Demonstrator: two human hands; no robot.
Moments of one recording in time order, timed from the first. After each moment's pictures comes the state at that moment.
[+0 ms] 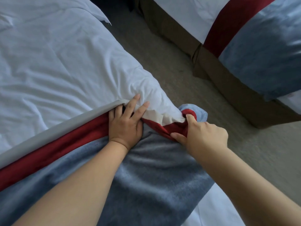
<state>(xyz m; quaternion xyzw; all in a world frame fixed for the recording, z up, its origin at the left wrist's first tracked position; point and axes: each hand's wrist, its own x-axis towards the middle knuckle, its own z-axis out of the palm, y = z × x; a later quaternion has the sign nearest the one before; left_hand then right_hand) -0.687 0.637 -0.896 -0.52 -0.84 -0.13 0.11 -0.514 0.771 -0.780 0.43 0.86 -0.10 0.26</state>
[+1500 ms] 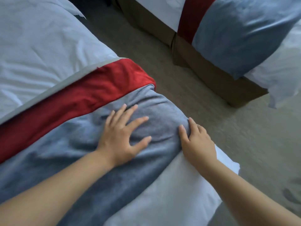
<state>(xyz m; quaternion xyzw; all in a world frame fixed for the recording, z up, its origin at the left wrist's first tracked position) -0.580 0.591 -0.825 -0.56 -0.80 -0.16 -0.14 -0.368 0.731 -0.829 0.59 0.74 -0.32 0.09</state>
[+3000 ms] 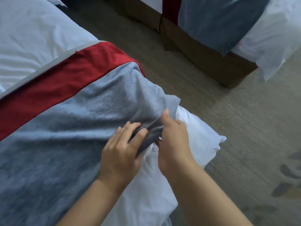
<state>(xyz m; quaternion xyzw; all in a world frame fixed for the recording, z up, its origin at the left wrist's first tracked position) -0.442 0.546 -0.802 -0.57 -0.80 -0.20 -0.04 -0.358 0.660 -0.766 0.60 0.19 -0.76 -0.19</state>
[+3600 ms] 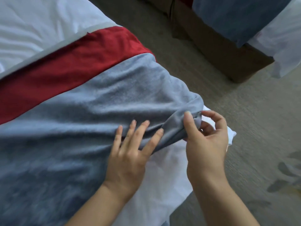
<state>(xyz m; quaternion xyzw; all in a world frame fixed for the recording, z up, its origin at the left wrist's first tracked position) -0.432 0.509 -0.815 -0.58 -0.80 -0.09 -0.06 -0.328 0.642 -0.763 0.63 0.35 -0.60 -0.33</state>
